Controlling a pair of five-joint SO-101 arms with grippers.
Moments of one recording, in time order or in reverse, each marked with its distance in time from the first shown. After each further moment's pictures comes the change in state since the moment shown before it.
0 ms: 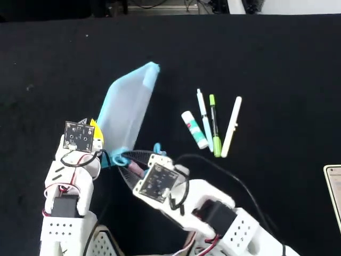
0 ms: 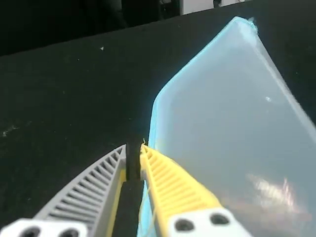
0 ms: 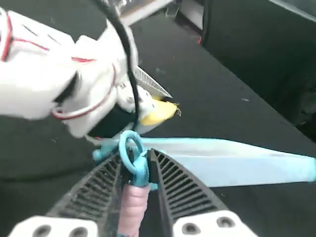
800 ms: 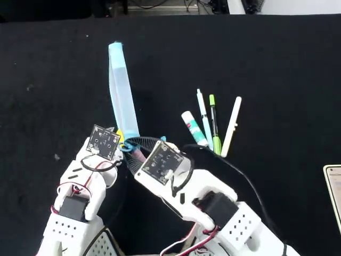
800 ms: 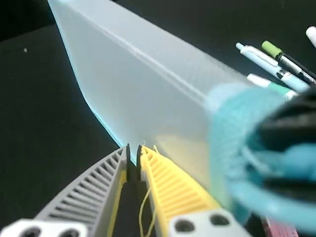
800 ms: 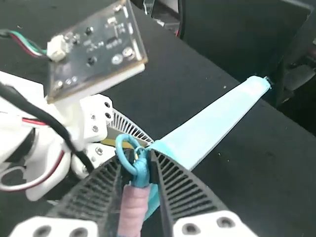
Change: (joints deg) left arm 13.5 0.0 0.0 5.4 -0.1; right arm 4.1 8.9 -6.9 -0.6 -3.7
